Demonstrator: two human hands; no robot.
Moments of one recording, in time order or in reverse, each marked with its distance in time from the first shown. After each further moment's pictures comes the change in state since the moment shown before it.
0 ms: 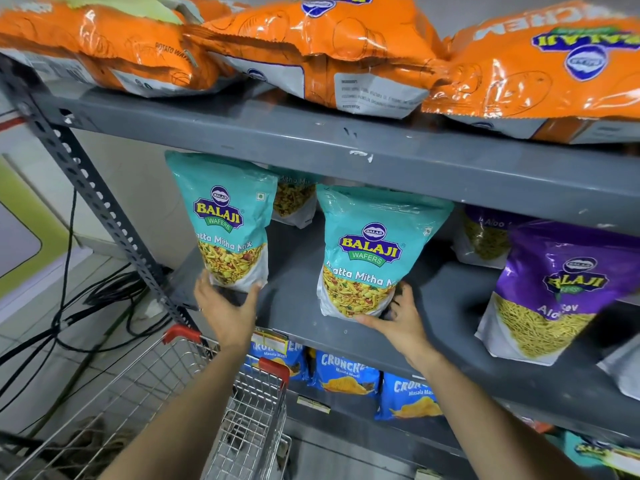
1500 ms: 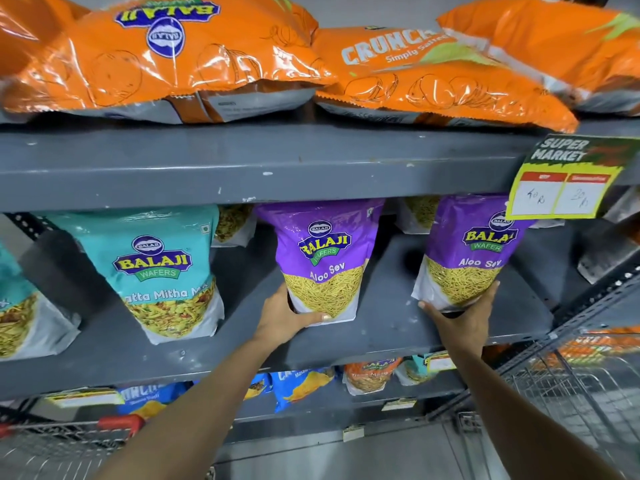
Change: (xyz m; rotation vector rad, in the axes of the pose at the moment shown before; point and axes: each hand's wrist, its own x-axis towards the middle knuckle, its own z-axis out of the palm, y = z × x) left_hand -0.213 0.155 0.199 -0.053 -1.179 0.107; right_hand -0.124 0.083 -0.330 -0.383 1.044 0.072
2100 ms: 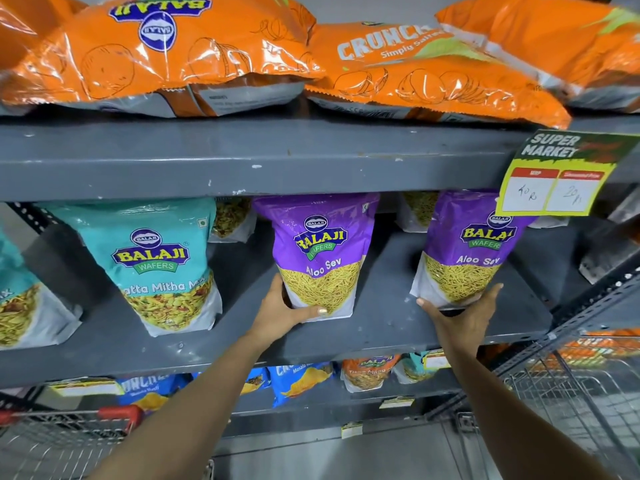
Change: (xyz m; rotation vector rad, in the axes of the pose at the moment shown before) left_hand -0.003 -0.004 0.002 -0.229 -0.031 0.028; right_hand -0.004 0.000 -0.001 0.076 0.060 0.012
